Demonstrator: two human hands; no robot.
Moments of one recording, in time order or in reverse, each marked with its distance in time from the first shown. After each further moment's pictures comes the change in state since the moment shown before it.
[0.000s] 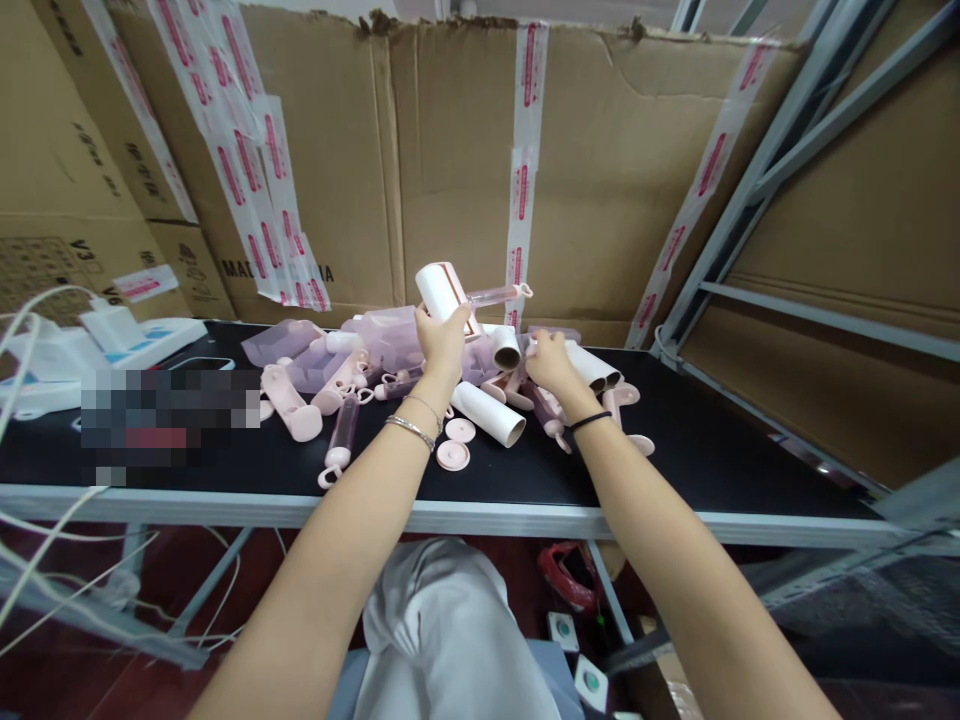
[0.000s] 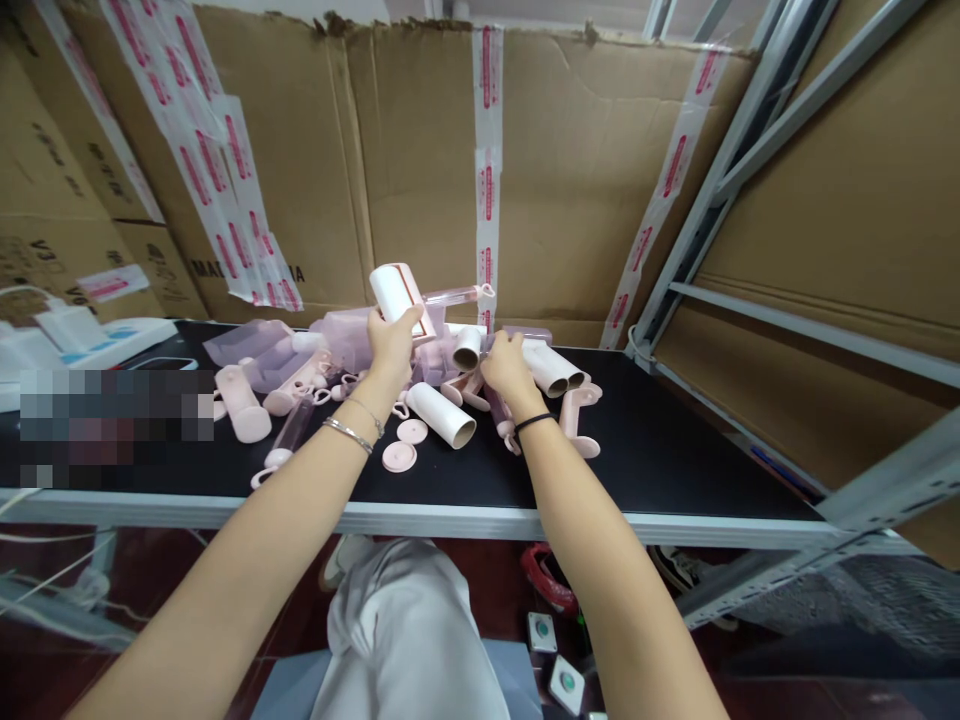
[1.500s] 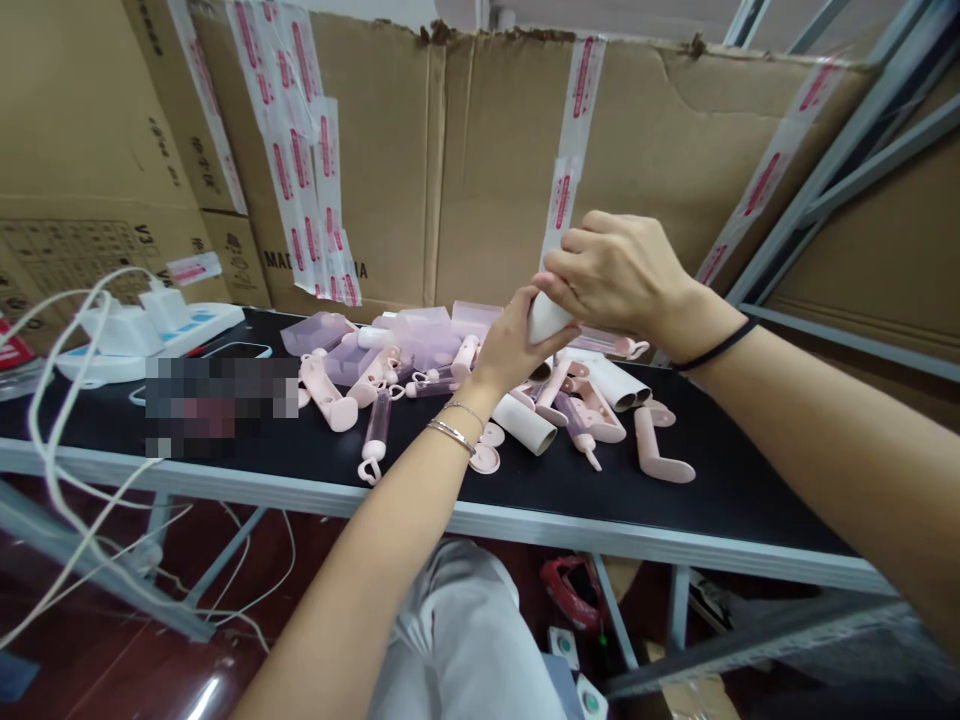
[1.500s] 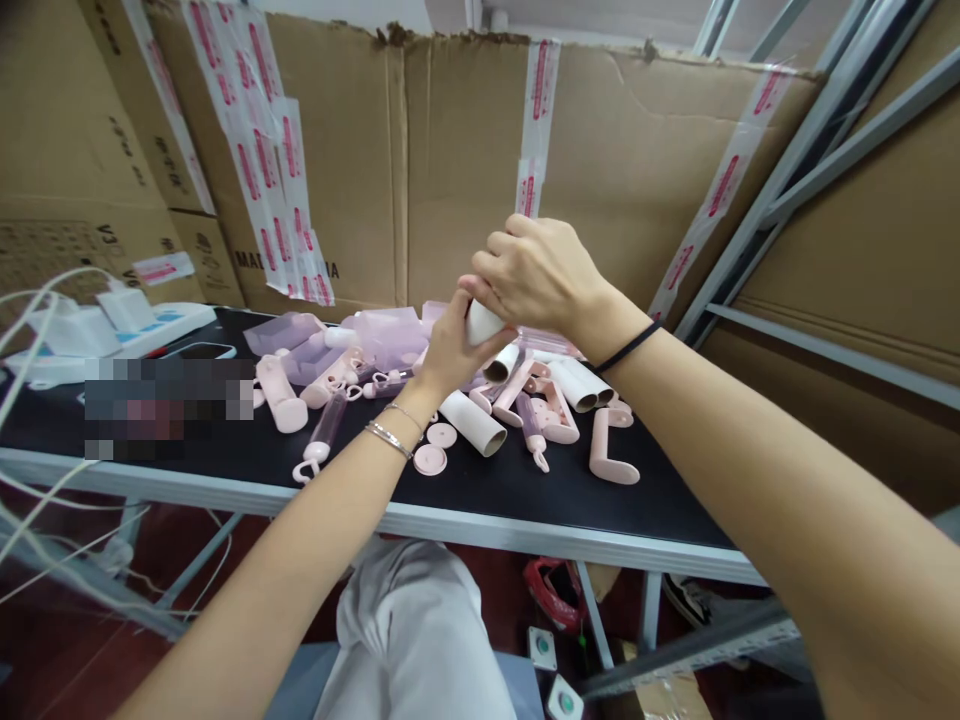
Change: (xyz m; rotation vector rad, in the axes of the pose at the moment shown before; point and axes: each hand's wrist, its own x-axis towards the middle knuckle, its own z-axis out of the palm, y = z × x) left_hand -0.028 0.020 -0.005 0.349 -0.522 0.788; right_hand 0.003 -0.116 -0.115 -0.820 0.225 -1.024
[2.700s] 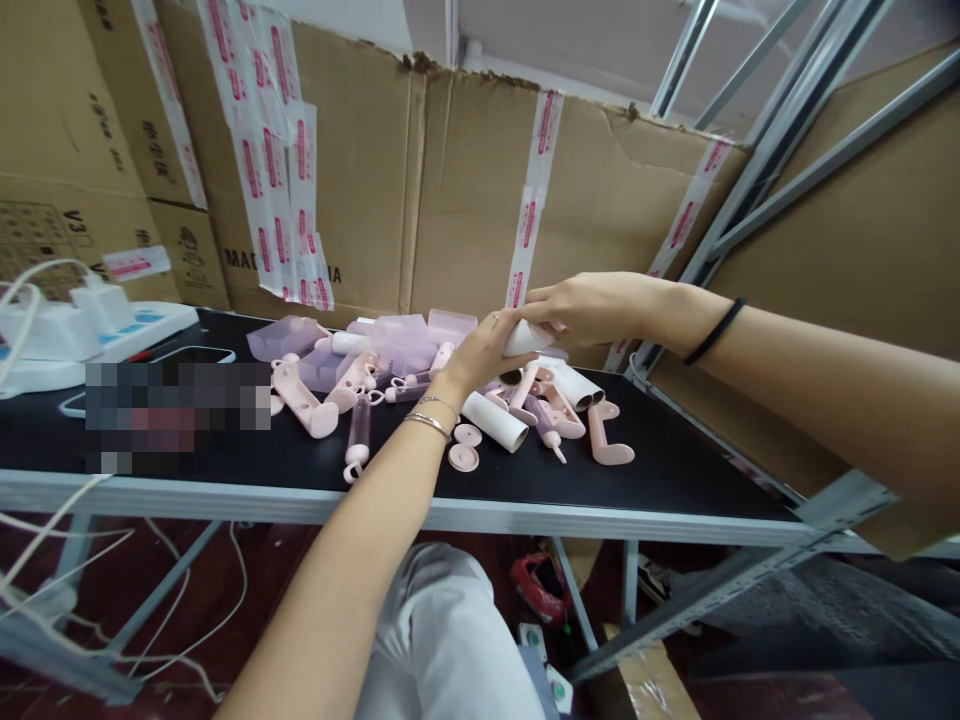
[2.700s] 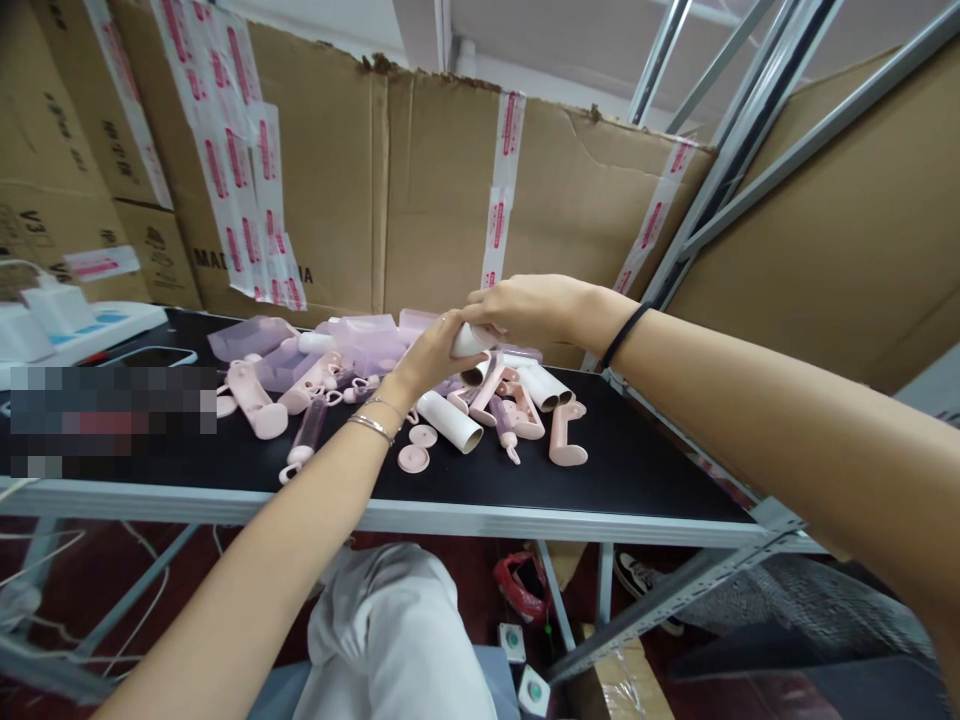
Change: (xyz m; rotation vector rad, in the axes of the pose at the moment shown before) left_hand 0.003 -0.027 -0.011 0.185 -0.222 0.236; right_hand -0.004 0.020 -0.019 0.201 -0.462 -0.342
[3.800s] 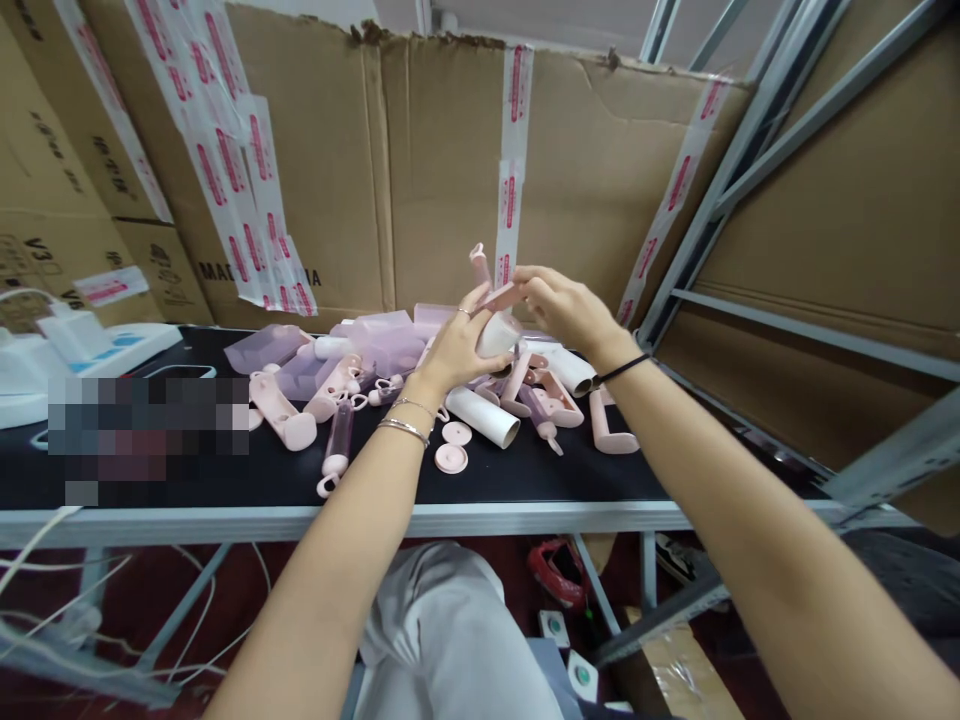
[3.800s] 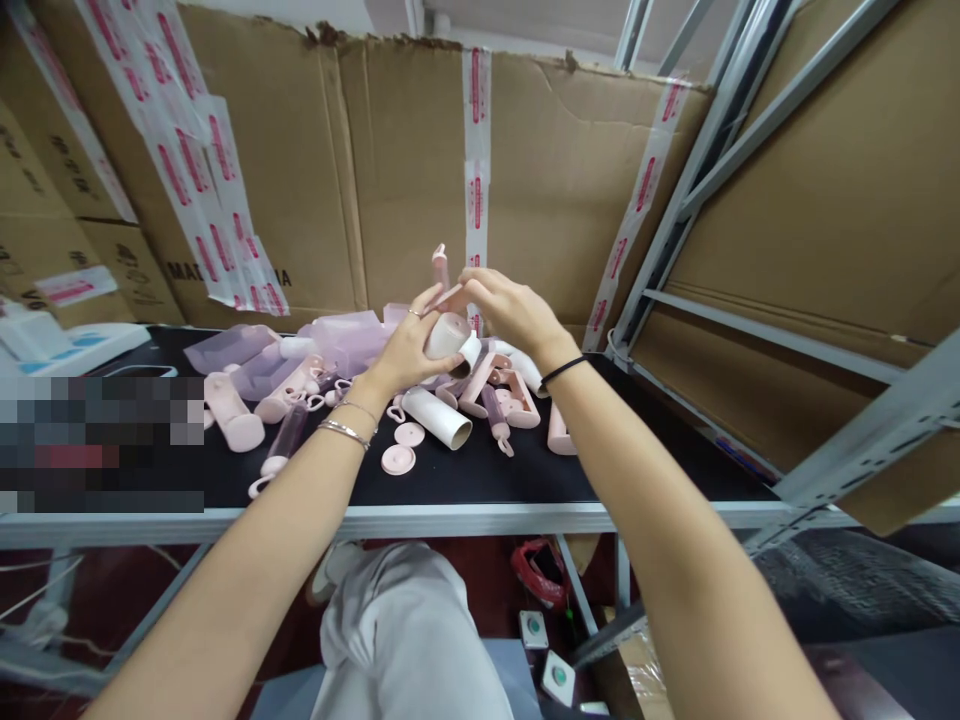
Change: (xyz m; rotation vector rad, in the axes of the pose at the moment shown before) left_hand -0.003 -0.011 -0.002 -0.036 -0.112 -0.064; right_hand -0.001 0.007 0.105 0.113 0.611 0.376
